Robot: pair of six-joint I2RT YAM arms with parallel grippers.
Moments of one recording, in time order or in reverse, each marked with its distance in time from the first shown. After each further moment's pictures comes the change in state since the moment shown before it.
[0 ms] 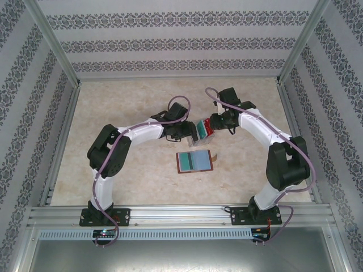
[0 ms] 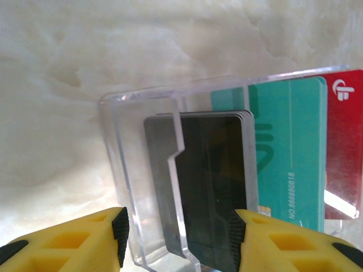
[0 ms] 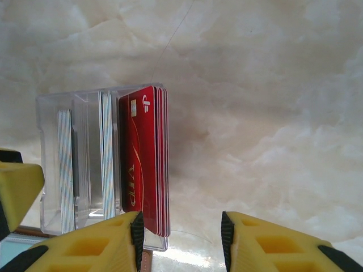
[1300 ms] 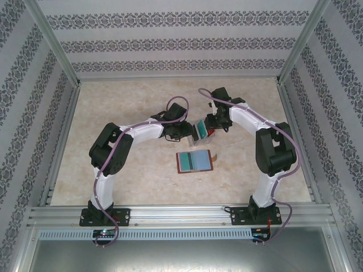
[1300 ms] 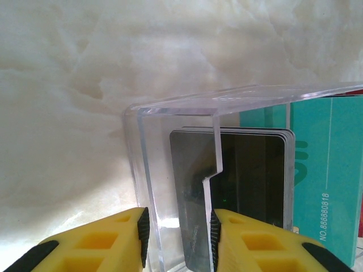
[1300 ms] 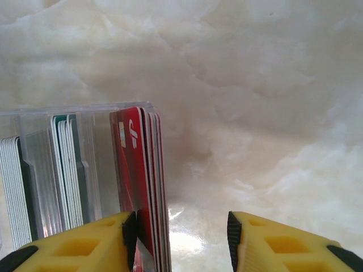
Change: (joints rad) left arm 0.019 0.034 0.000 0.018 0.008 -0.020; right arm 0.008 0.188 0.108 -0.023 0.034 0.009
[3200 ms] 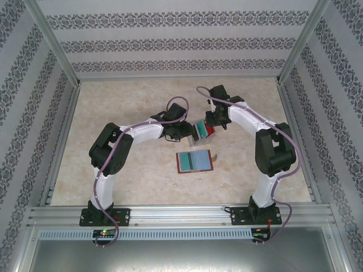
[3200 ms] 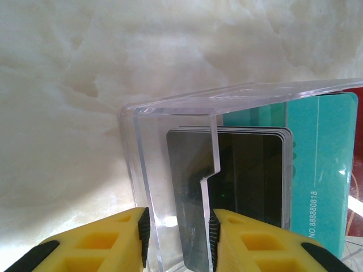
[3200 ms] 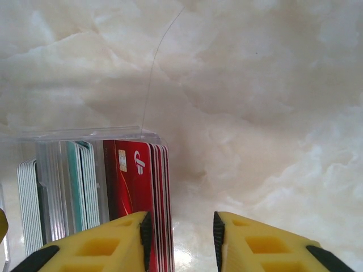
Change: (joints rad) left arm 0.000 0.000 -0.006 0.013 0.015 0.000; right arm 0.021 0.005 0.034 0.012 0.053 -0.009
